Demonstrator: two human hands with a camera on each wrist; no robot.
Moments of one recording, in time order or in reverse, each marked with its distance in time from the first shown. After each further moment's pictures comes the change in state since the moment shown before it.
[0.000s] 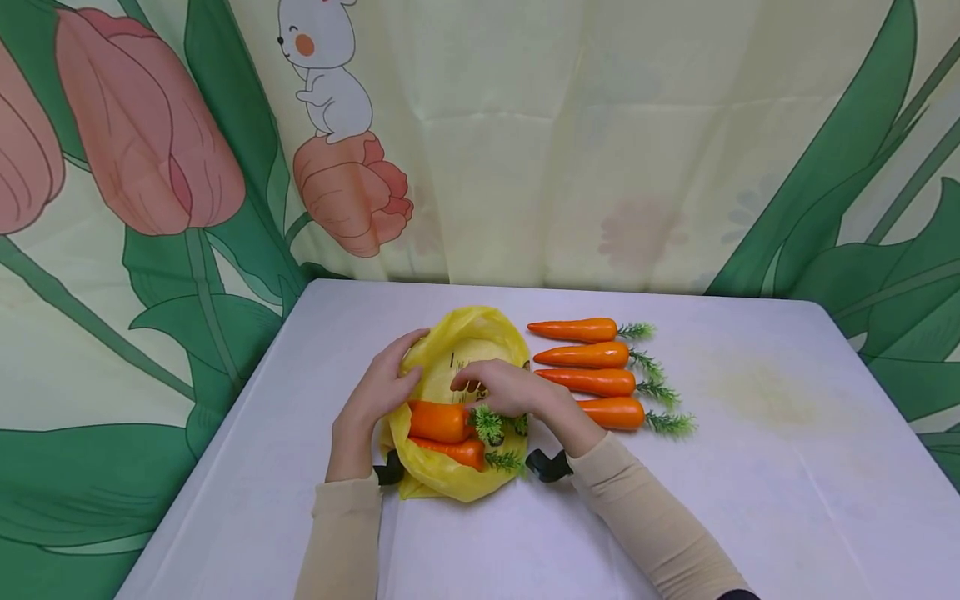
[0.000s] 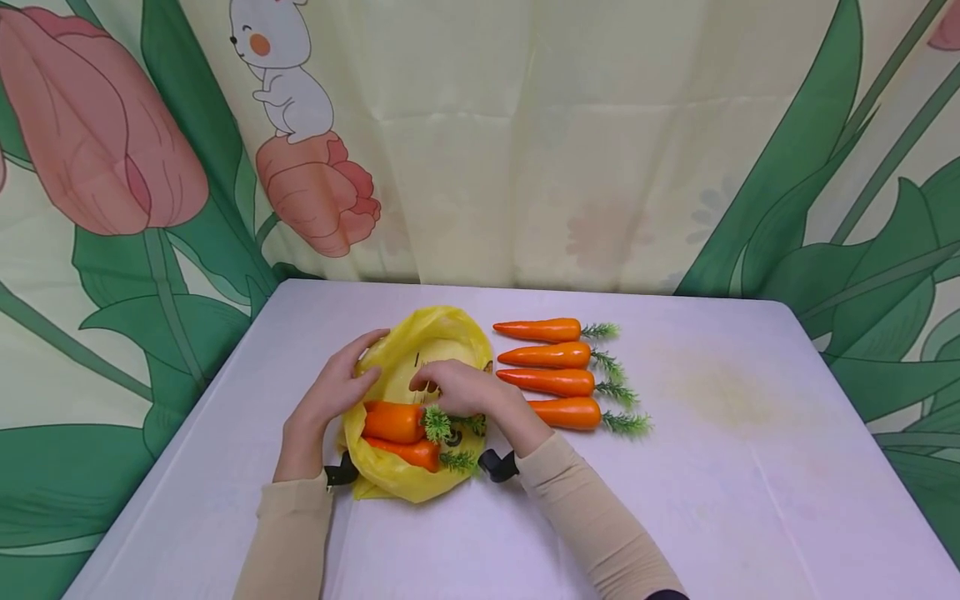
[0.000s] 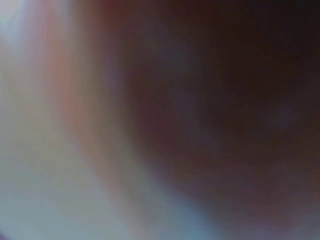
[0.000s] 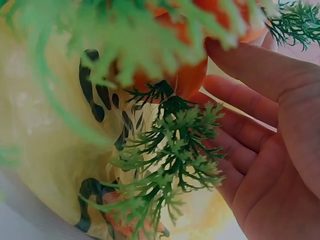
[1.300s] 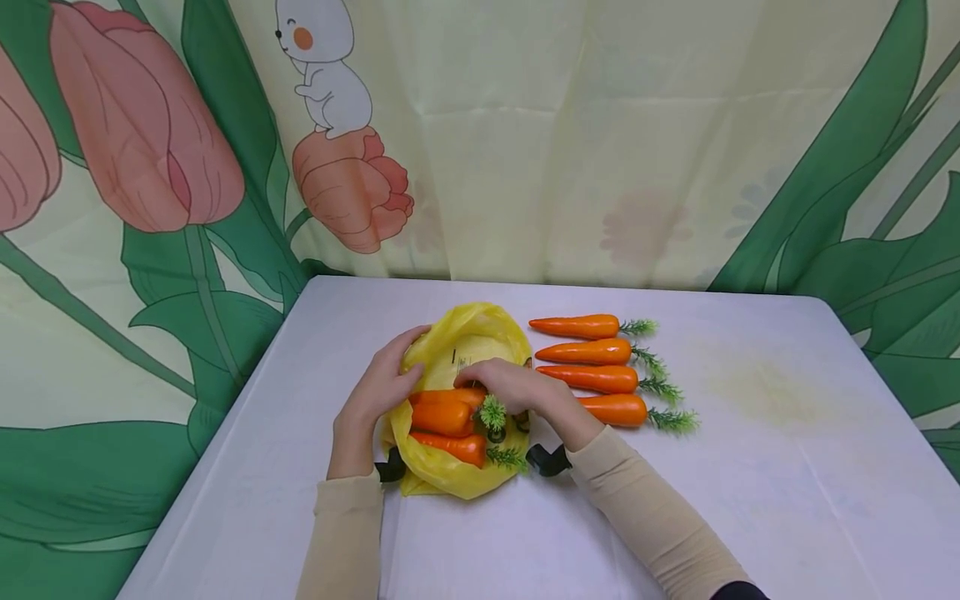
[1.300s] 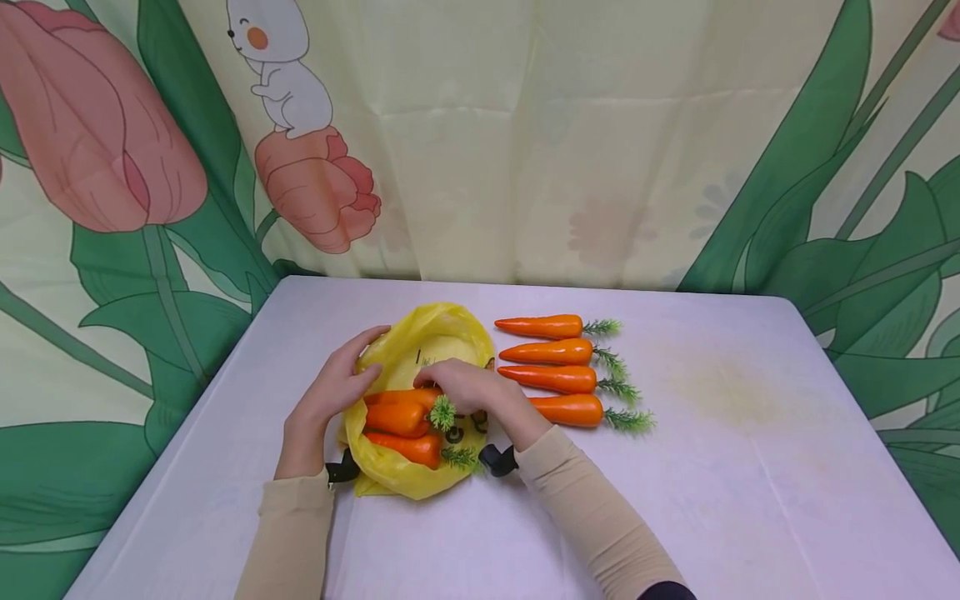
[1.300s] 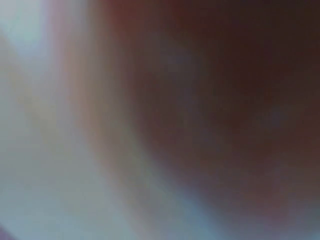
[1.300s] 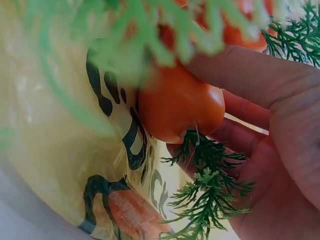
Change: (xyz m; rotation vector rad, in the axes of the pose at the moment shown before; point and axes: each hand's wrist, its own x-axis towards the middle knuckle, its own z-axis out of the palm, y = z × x) left_hand 0.000 0.000 0.000 -0.019 -0.007 -0.007; right_hand 0.002 0.004 0.002 -0.076 -0.036 0.041
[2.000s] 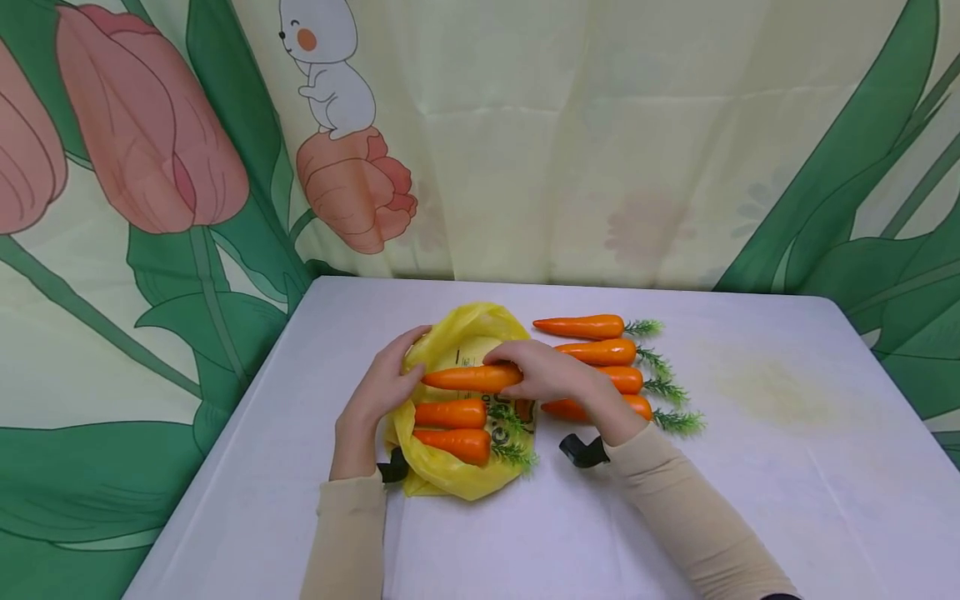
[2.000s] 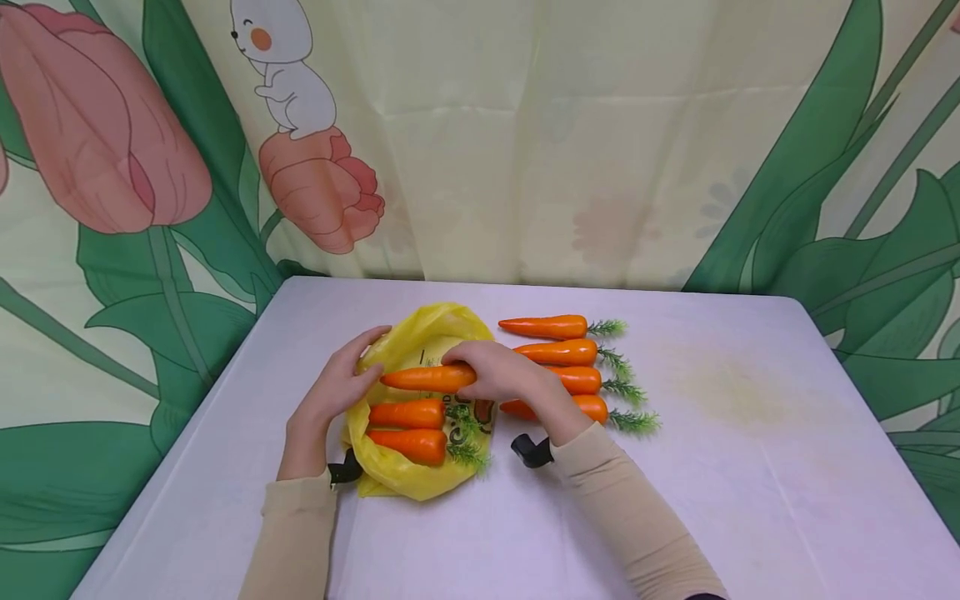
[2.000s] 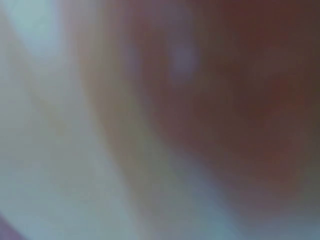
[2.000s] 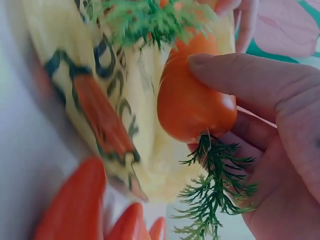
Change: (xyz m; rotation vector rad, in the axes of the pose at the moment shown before) left_hand -0.002 0.001 -0.003 0.026 0.012 0.005; right_hand -0.030 0.013 -0.030 -0.058 0.100 0.013
